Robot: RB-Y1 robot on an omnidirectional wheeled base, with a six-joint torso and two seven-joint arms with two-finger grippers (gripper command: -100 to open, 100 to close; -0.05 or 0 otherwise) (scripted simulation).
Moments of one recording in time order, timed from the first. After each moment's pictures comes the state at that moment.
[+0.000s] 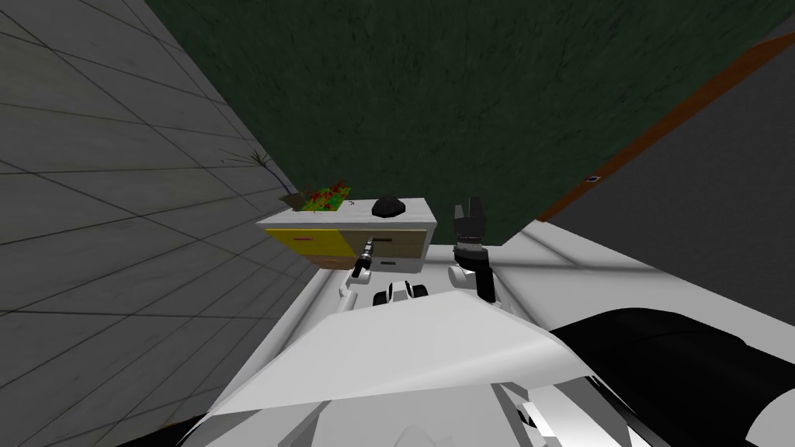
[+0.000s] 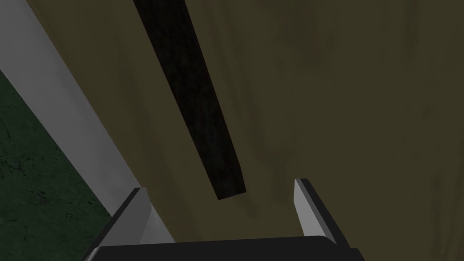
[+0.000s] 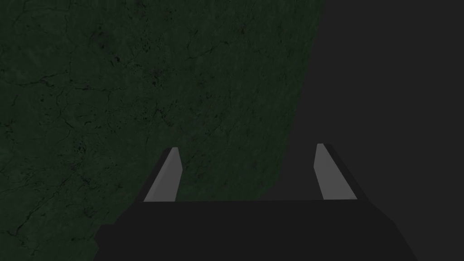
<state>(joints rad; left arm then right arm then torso) -0.03 0.10 -0.13 -1.36 -0.07 -0.11 -0.05 0.46 0.04 -0.05 -2.39 0.09 -0.47 0.05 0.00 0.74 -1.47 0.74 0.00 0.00</state>
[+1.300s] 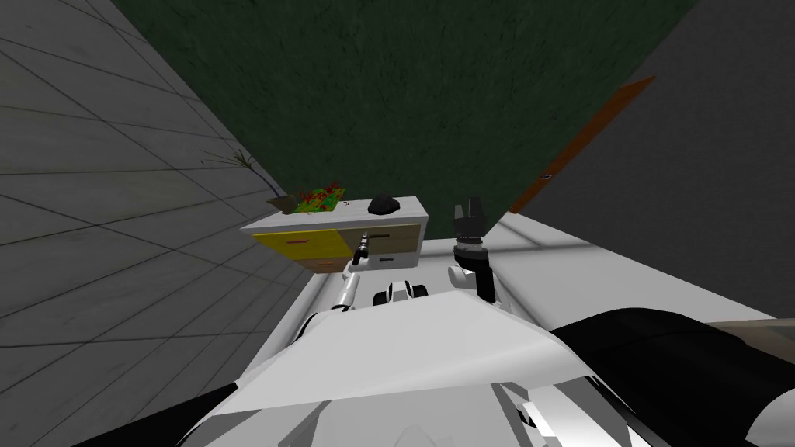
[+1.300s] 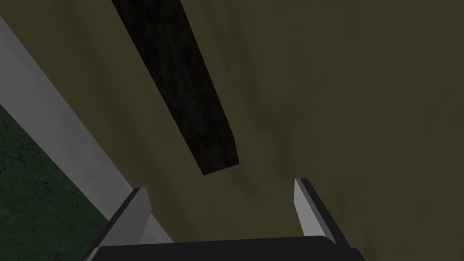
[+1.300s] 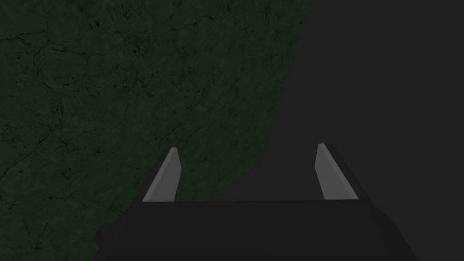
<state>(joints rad) -0.33 0.05 0.12 -0.97 -0.07 -0.23 -0.18 0.46 0.04 -0.05 -2.39 0.09 -0.47 0.05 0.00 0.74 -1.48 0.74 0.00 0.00</state>
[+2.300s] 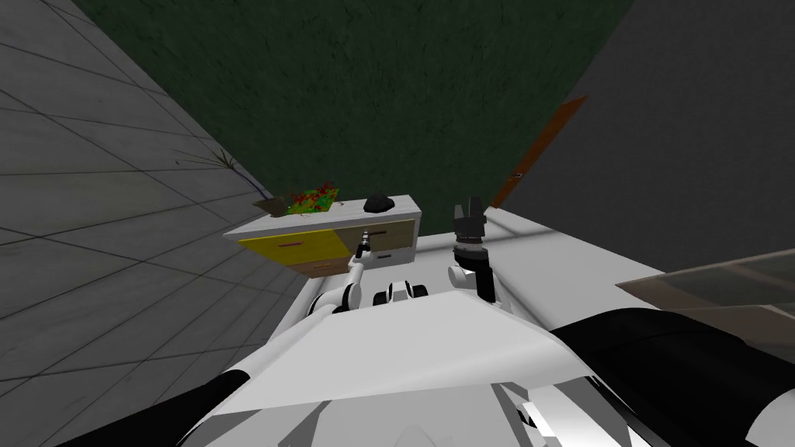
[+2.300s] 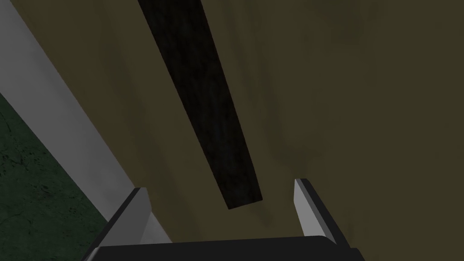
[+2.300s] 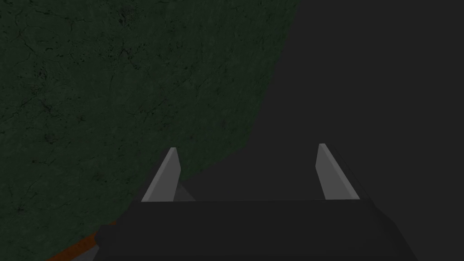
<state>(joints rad) -0.56 0.00 0.34 -0.66 -0.07 -0.33 -0.29 0.46 0.04 -0.05 -2.39 0.09 -0.47 0.05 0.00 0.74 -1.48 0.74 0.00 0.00</state>
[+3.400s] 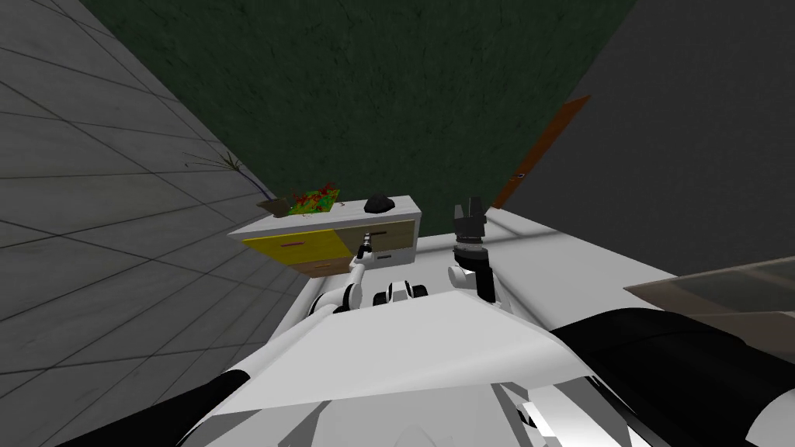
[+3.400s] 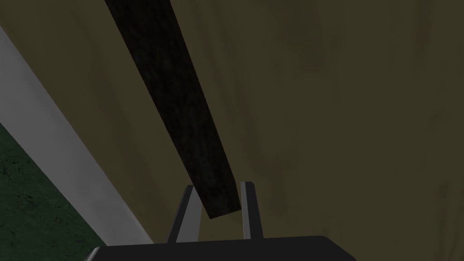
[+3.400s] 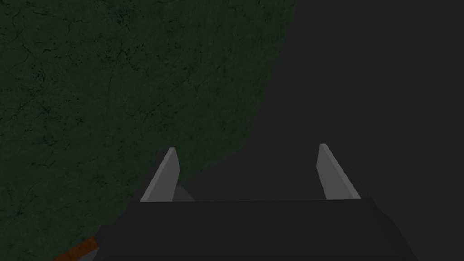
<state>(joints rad) -0.56 -0.01 0.33 -0.63 -0.07 -0.31 -0.28 0.46 0.04 -0.05 -2.39 0.09 -0.47 0.05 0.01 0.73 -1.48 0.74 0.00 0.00</state>
